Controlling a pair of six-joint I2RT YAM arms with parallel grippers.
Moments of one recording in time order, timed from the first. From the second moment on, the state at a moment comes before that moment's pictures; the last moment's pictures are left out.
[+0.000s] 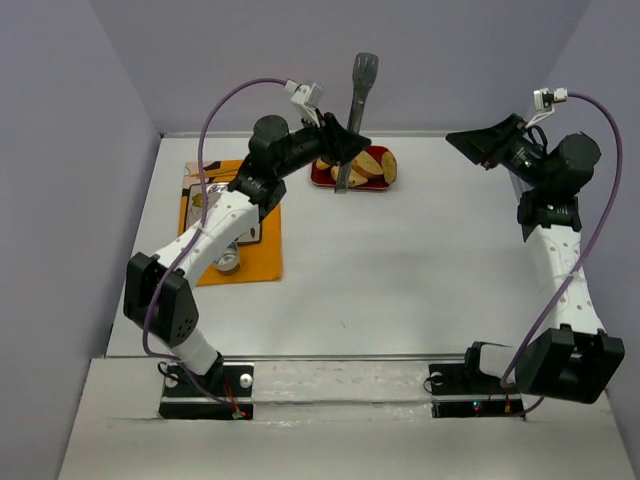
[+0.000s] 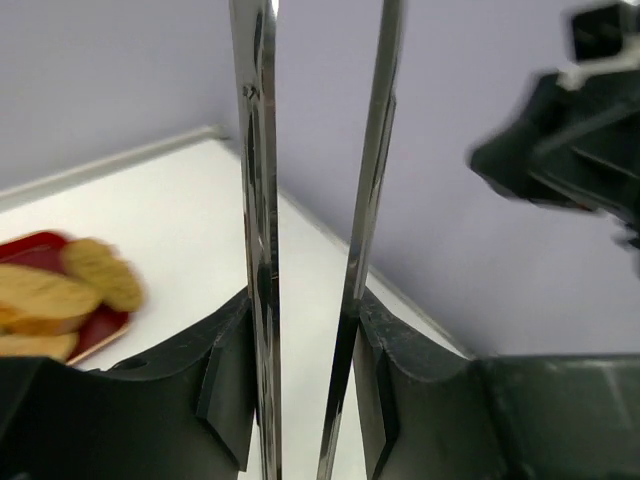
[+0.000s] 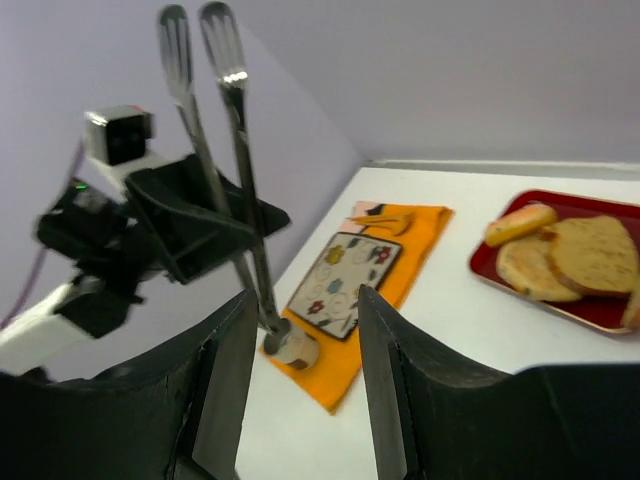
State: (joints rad) left arm -0.55 1.62 1.38 0.39 0.56 -0.60; right arm -0.17 1.23 1.18 0.38 -0.96 0.94
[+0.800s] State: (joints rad) left arm -0.55 1.91 1.89 -0.74 -0.17 -0.21; right arm -0.18 1.21 1.19 -0.31 -0.31 0.49
